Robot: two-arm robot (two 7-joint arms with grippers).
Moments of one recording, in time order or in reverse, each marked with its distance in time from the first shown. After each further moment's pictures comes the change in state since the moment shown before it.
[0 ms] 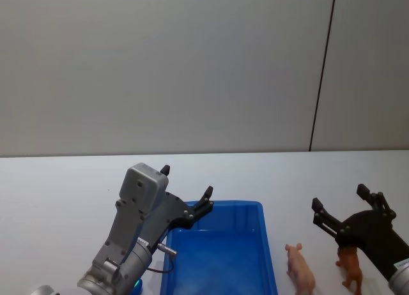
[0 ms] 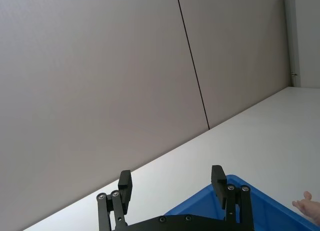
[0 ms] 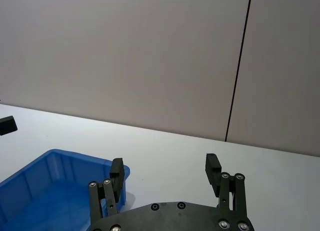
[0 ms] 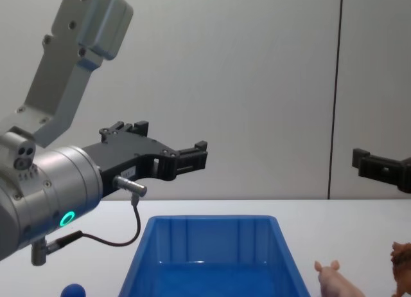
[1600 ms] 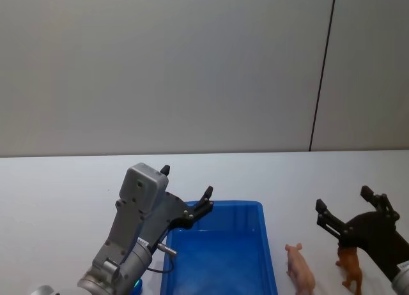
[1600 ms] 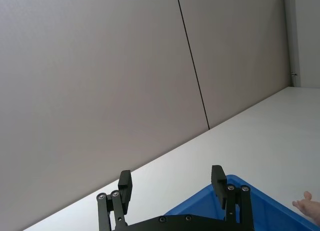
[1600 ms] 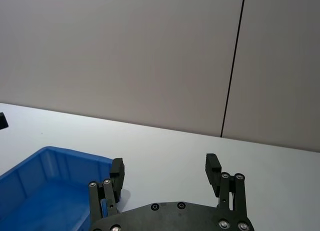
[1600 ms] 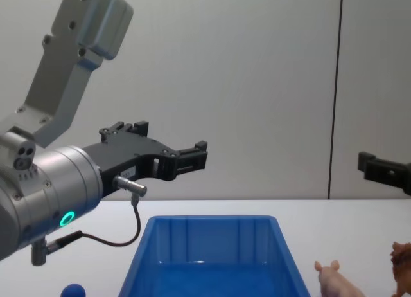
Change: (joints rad) left arm 0.000 0.000 0.000 0.000 0.000 0.000 0.000; right arm -0.004 0.004 0.006 0.000 0.004 0.010 -0.009
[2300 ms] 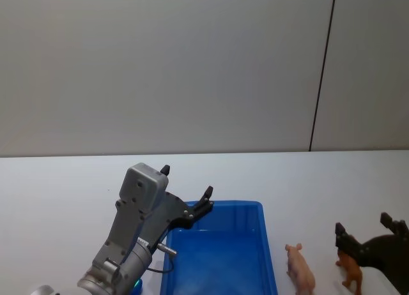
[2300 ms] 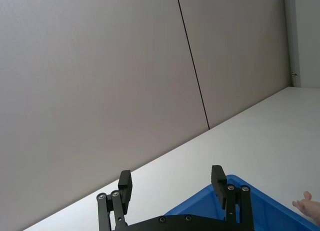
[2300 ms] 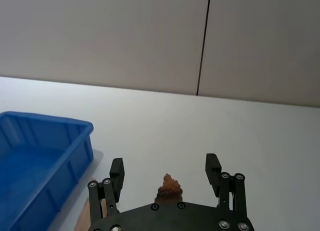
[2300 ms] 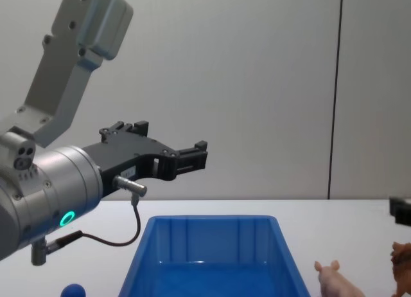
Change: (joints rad) left arm 0.000 0.000 0.000 0.000 0.000 0.000 0.000; right arm -0.043 0.021 0.023 -0.010 0.022 0.130 -0.083
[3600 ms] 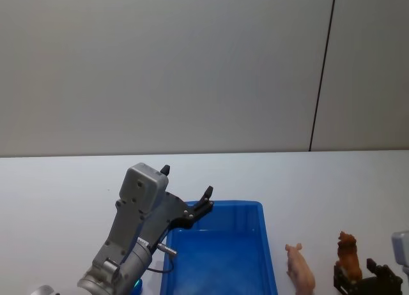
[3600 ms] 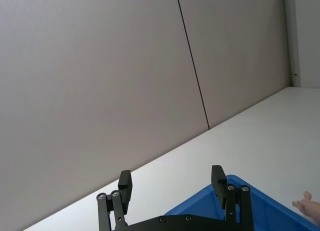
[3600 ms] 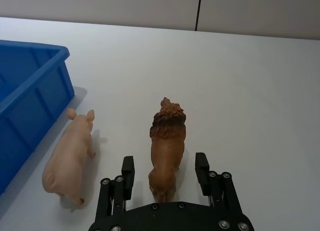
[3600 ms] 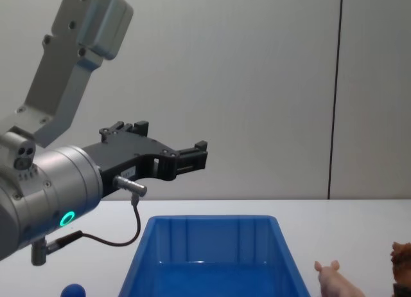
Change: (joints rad) left arm 0.000 0.000 0.000 0.000 0.000 0.000 0.000; right arm 0.002 -0.060 -0.026 0.145 -0.046 0.063 -0.016
